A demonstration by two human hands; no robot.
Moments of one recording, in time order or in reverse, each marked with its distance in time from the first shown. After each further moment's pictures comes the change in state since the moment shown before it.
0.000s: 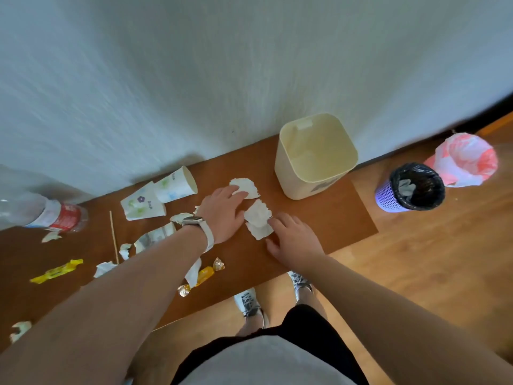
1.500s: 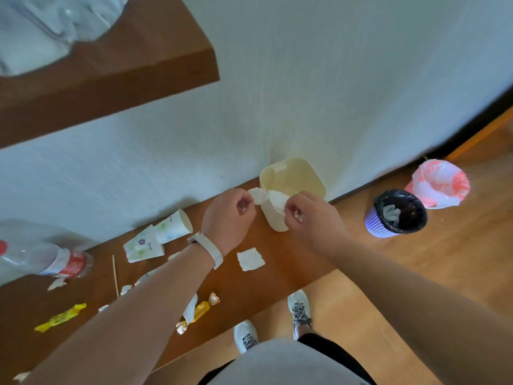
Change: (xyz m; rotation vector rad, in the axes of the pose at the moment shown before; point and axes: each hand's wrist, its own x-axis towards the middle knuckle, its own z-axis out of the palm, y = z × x) left_hand -0.003 0.091 -0.113 -0.436 0.392 -0.049; right_hand -0.007 0.012 -0.157 0.228 0.400 0.064
